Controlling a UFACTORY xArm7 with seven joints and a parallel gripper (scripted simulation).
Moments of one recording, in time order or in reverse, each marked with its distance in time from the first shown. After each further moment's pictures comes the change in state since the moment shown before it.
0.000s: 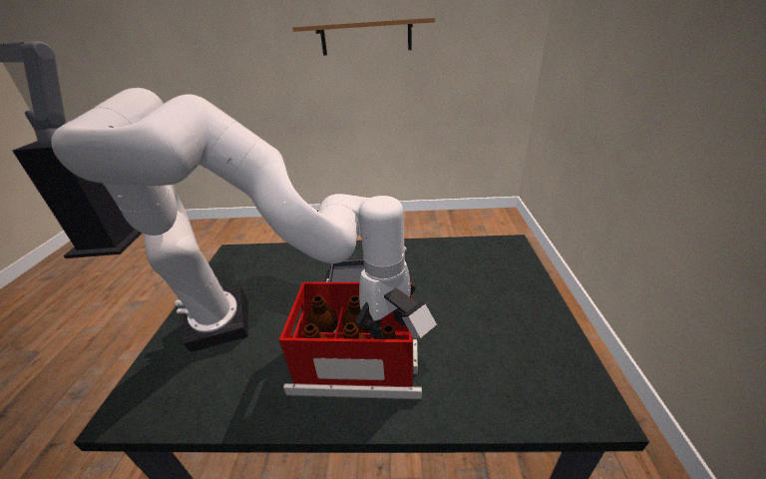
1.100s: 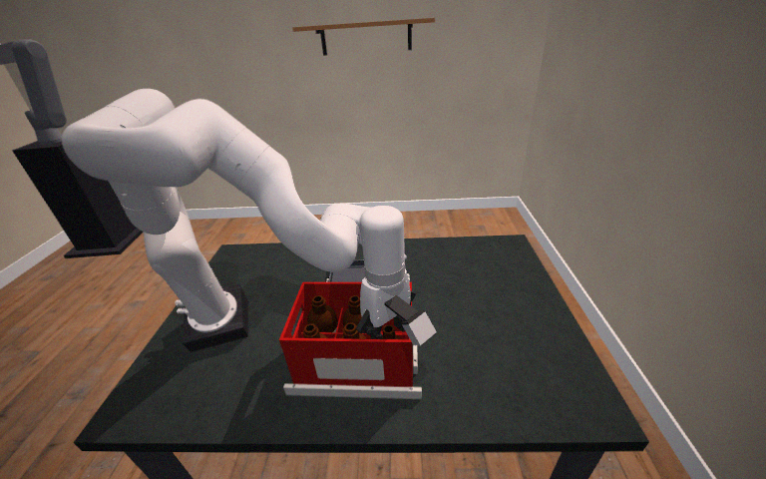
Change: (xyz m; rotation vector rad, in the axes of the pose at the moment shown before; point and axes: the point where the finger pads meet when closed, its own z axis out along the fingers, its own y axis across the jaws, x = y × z) arm 0.000 0.000 0.019 0.000 0.000 0.000
